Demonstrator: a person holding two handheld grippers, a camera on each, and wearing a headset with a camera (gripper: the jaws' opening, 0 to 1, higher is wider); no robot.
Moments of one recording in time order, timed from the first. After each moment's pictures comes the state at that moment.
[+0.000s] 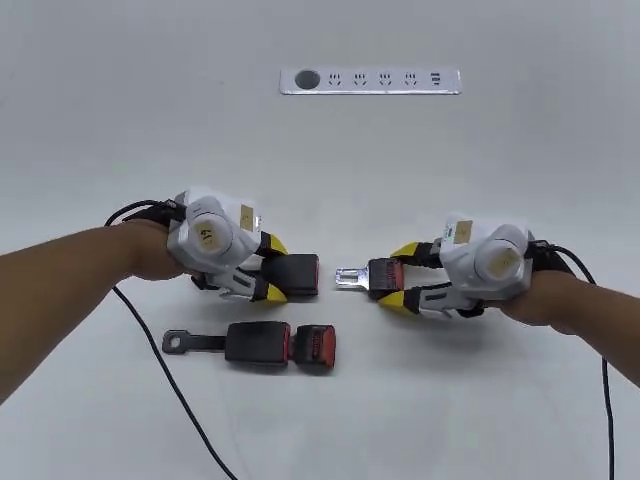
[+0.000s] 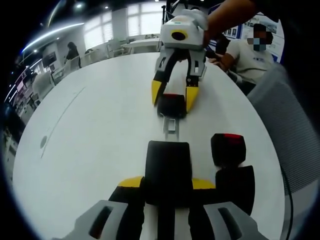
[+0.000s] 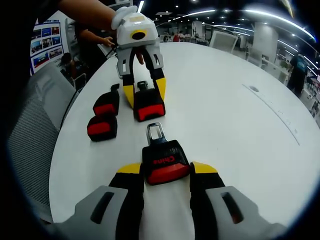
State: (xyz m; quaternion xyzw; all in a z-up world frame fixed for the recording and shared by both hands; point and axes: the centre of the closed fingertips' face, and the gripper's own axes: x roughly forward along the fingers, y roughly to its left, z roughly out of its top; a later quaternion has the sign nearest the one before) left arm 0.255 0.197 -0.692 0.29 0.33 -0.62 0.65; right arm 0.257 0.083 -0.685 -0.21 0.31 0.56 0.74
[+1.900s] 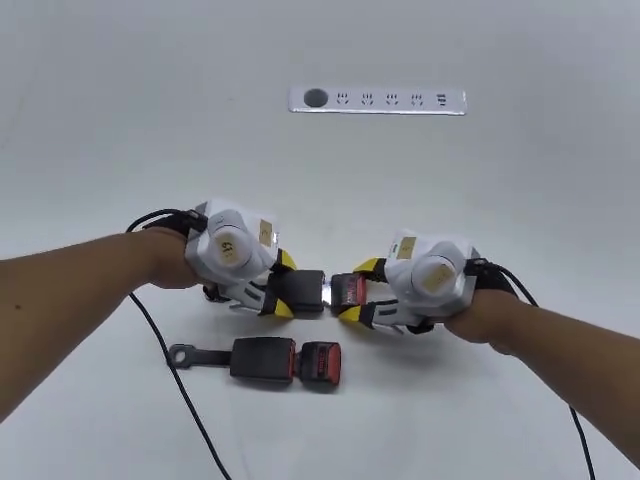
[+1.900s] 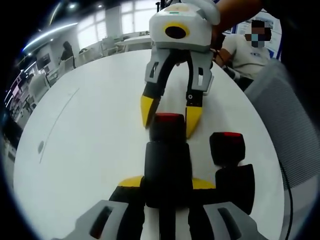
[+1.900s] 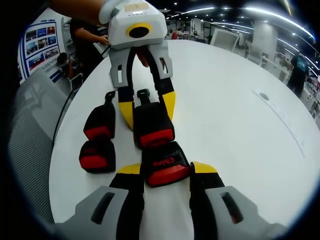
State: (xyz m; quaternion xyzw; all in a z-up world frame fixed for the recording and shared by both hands) left arm 0.252 0.193 -0.689 0.31 0.34 -0.63 0.63; right arm 0.251 0.145 -0.694 -0.22 0.32 0.55 0.74
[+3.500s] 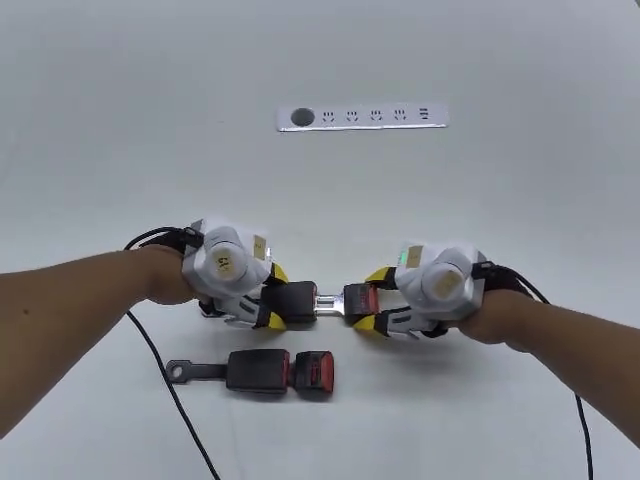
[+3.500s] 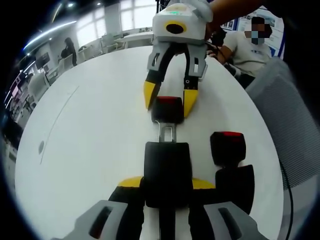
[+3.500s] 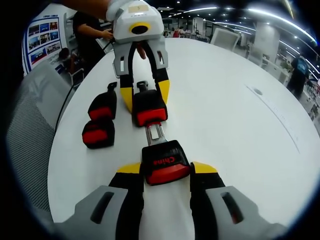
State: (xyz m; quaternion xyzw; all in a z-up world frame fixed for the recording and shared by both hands) left arm 0.249 0.195 -0.690 0.32 0.35 -0.62 0.63; right arm 0.253 0.096 -0.692 -0.23 0.32 0.55 0.74
